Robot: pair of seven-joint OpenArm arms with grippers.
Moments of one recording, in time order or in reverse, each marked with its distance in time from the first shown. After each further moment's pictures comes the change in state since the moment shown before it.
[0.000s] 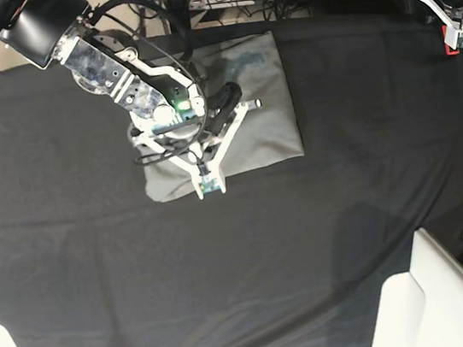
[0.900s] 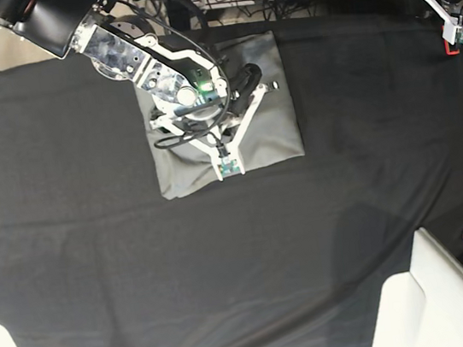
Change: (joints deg) left arm -0.2 -0.3 0.0 -2.8 0.0 0.0 -0.3; right arm -0.6 -3.0 -4.2 -2.3 -0.2 -1.8 1.8
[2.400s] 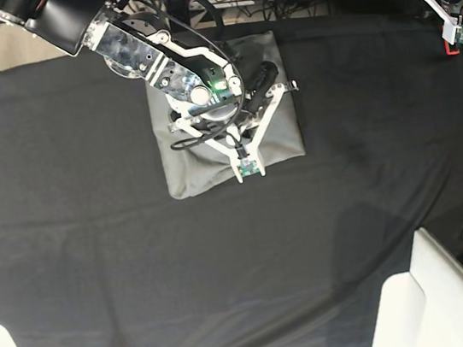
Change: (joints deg) left arm -0.1 0.1 0.0 -0.1 0.0 0.0 0.0; right arm 0.0 -2.8 0.1 -0.1 0.2 2.6 1.9
